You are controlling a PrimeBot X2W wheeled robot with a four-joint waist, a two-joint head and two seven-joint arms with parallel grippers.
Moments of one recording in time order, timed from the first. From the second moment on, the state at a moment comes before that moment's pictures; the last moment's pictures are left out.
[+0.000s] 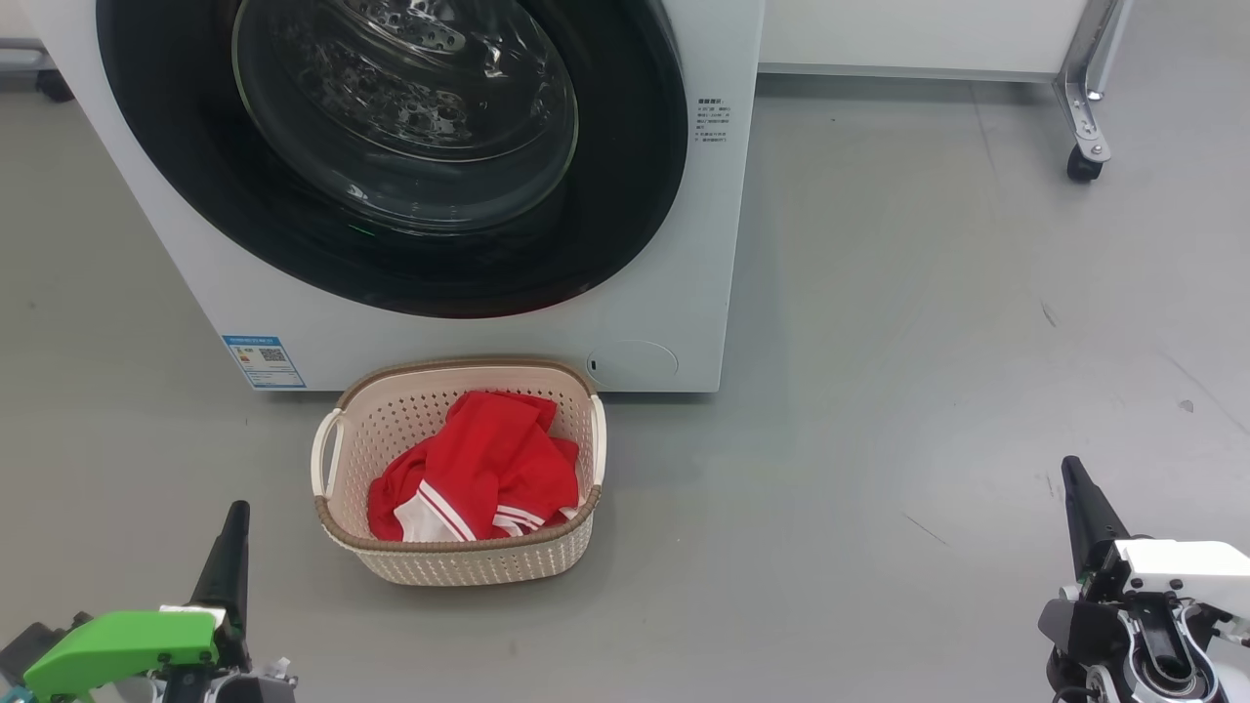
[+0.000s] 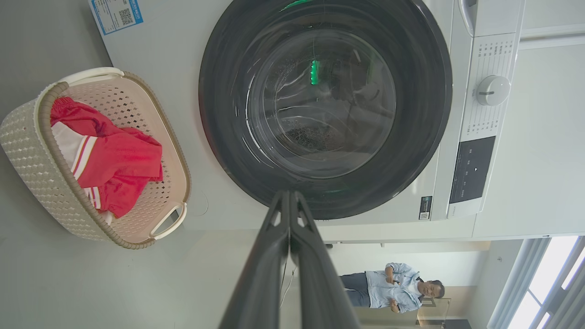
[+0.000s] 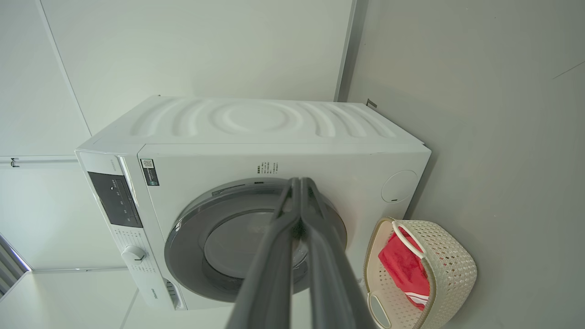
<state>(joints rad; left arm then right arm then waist) -0.06 0.03 0.09 0.28 -1.59 -0.12 0.11 -0.05 -0.05 -0.11 0.27 1.62 0.12 0.08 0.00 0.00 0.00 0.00</state>
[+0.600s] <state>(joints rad) -0.06 0.03 0.09 0.28 -1.59 -0.12 0.11 -0.06 -0.05 -0.11 0.27 1.62 0.12 0.08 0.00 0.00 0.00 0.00</state>
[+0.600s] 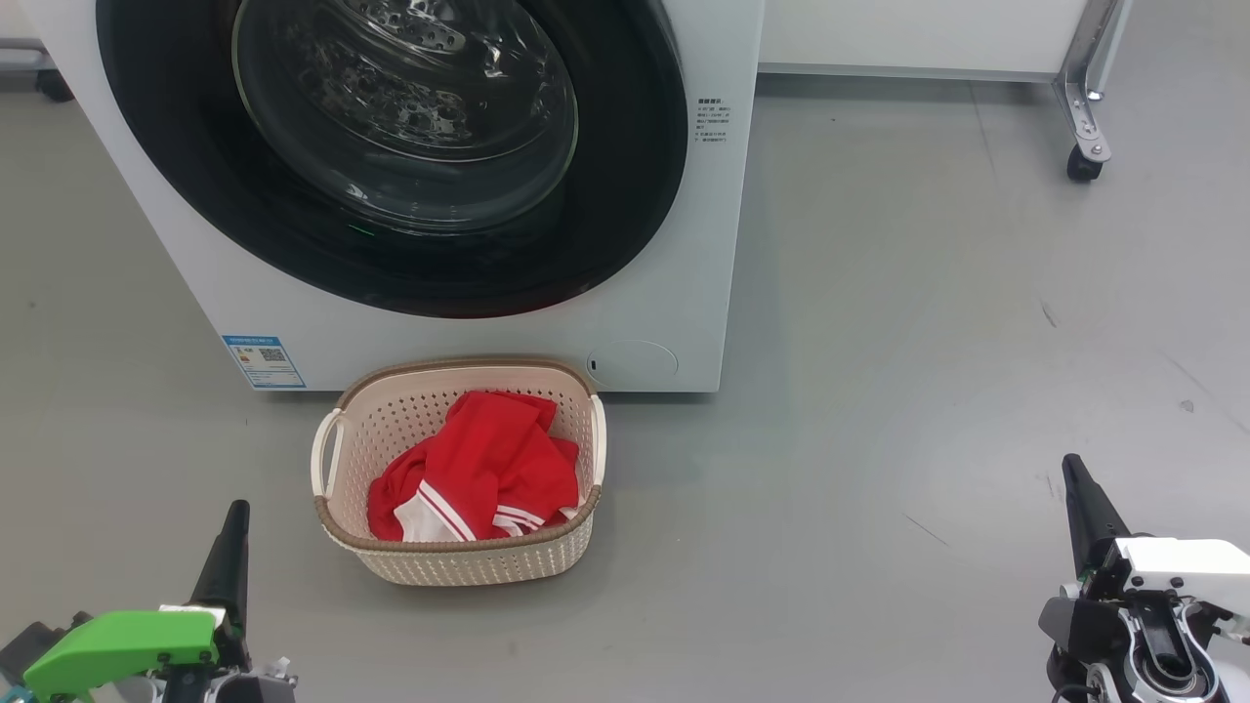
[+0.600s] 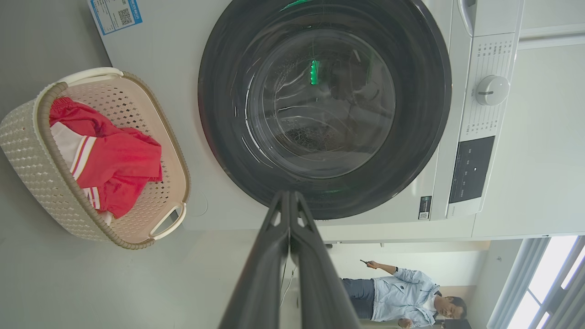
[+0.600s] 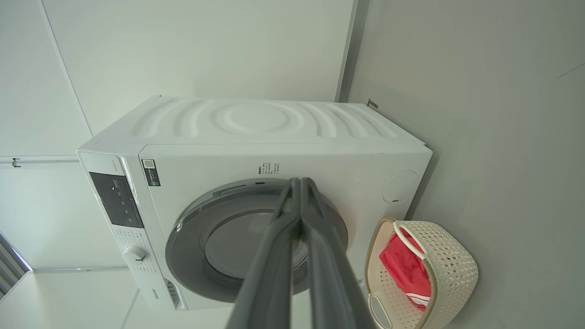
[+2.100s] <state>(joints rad) -0.06 0.03 0.09 0.28 -1.59 -0.12 0.11 -0.06 -0.05 -0.11 0.27 1.62 0.12 0.08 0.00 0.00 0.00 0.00</state>
